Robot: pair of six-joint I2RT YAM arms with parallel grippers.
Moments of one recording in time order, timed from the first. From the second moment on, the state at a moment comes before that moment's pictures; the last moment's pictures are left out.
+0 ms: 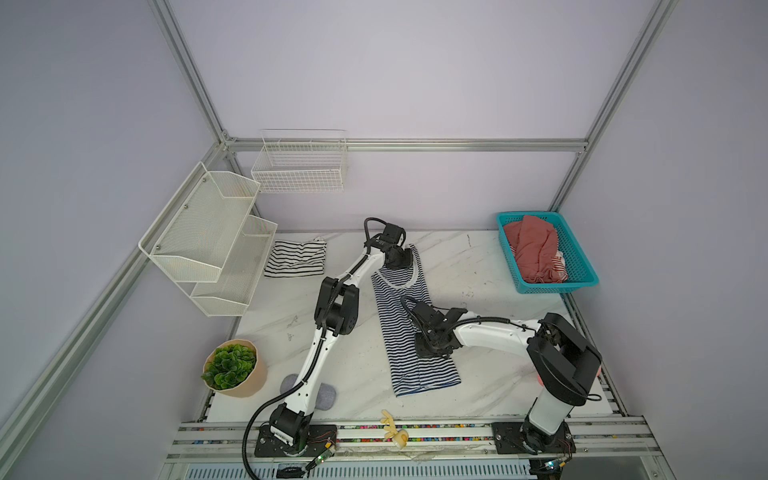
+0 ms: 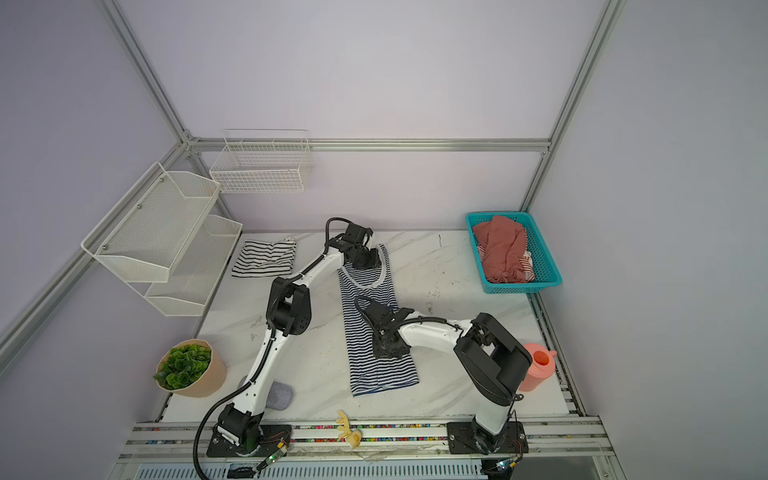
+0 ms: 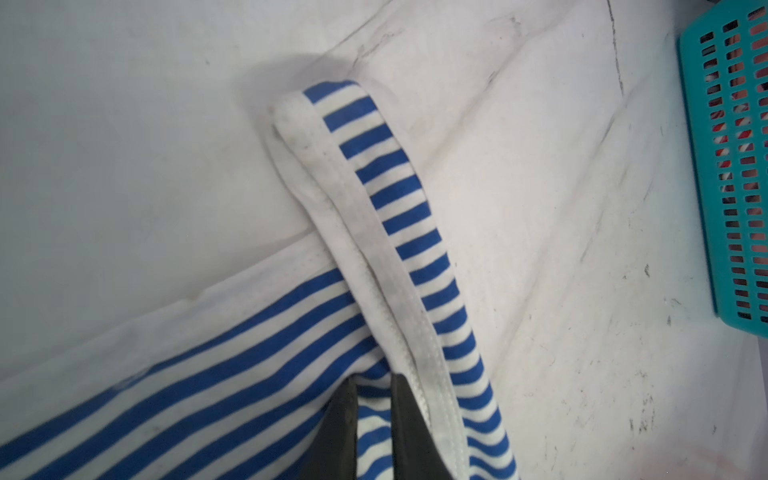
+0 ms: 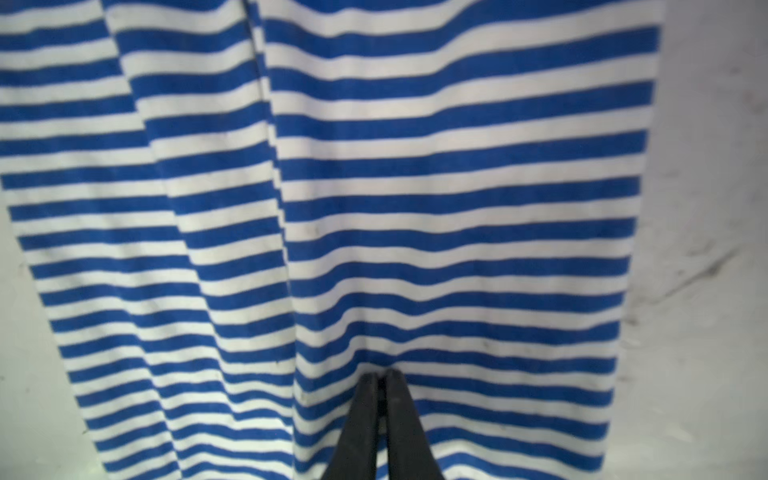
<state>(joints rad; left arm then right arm) -0.41 2.70 2.47 -0.69 0.30 -0.38 0.91 1.75 1.05 -0.62 0.02 0.79</state>
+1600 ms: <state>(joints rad) -0.70 1.27 0.94 -0.97 0.17 -0.73 0.96 1.47 0.89 -0.78 -0.10 0.83</state>
